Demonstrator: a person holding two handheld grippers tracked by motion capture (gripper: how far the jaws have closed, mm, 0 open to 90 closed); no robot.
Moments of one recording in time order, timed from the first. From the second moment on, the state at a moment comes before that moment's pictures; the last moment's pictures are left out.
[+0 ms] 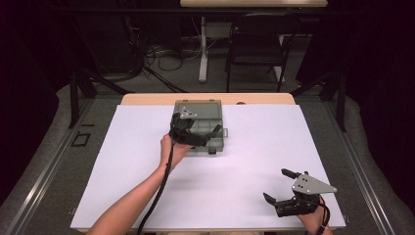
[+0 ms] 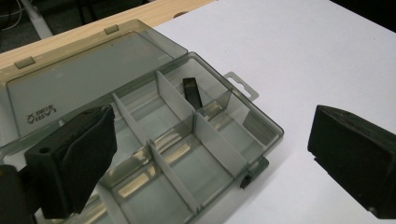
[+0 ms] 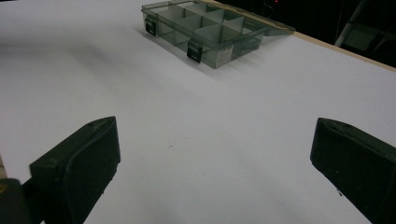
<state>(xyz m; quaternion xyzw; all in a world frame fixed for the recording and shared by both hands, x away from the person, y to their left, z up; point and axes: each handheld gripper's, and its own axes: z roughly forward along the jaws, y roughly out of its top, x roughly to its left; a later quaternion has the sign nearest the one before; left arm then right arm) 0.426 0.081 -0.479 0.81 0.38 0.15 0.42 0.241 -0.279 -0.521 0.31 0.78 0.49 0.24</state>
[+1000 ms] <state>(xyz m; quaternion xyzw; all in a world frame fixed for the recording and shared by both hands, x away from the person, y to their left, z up) 0.324 0.154 -0.472 0.79 0.36 0.19 0.45 0.240 -0.279 -0.520 0.31 0.78 0.49 0.24</state>
